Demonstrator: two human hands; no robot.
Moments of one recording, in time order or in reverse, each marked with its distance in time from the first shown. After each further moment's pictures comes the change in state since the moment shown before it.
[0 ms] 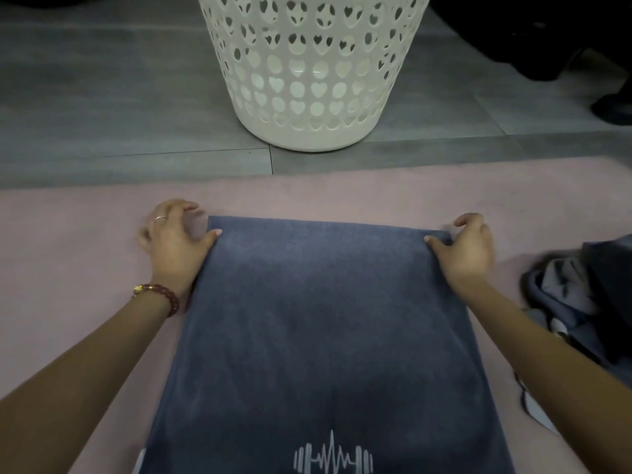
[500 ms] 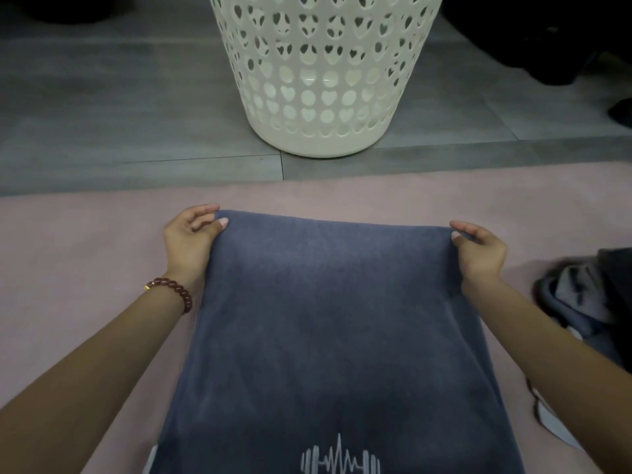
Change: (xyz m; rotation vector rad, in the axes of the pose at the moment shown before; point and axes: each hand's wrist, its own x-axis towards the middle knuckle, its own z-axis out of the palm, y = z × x) left_hand 0.004 0.024 -0.004 -0.797 -0.035 -0.382; right_hand 0.009 -0.005 0.007 0.684 0.006 0.239
